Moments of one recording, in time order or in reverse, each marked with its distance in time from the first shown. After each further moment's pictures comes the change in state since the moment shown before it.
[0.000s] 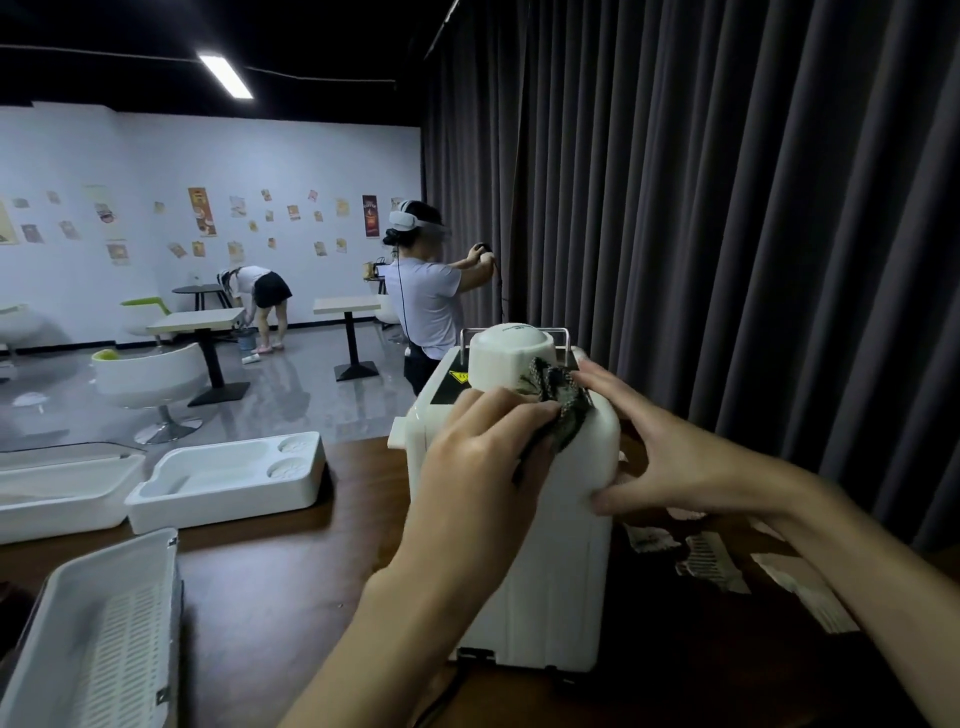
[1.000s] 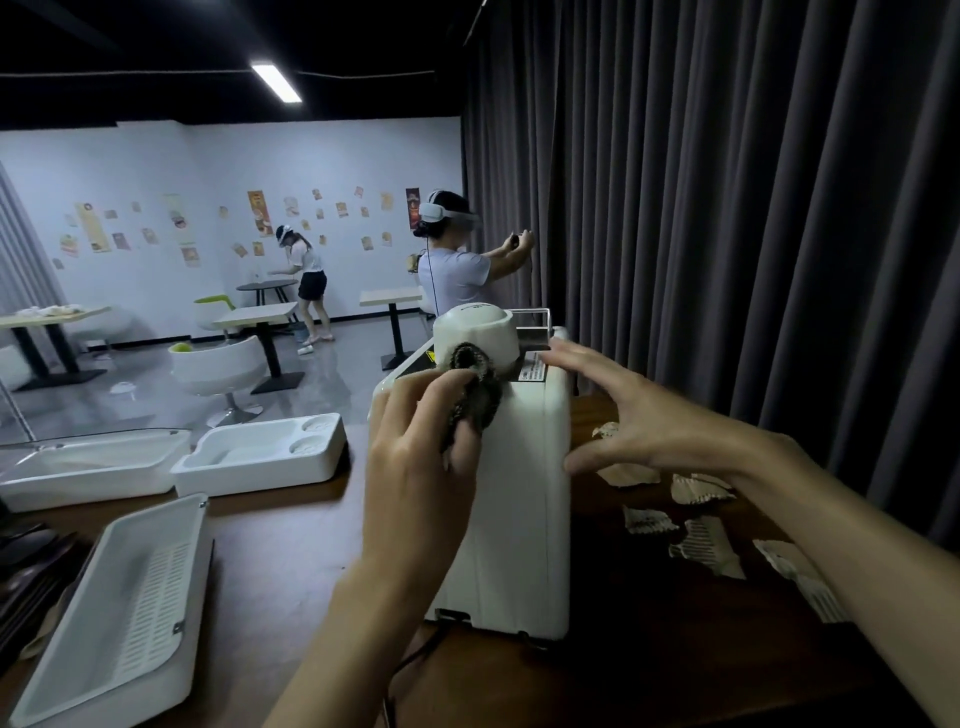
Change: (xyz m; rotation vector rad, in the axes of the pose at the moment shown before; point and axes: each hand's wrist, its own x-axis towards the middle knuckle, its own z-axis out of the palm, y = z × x) left_hand -0.021 0.012 0.019 0.217 0.214 -0.209; right_hand 0.009 0.032 -0.017 -0.044 -0.038 -0.140
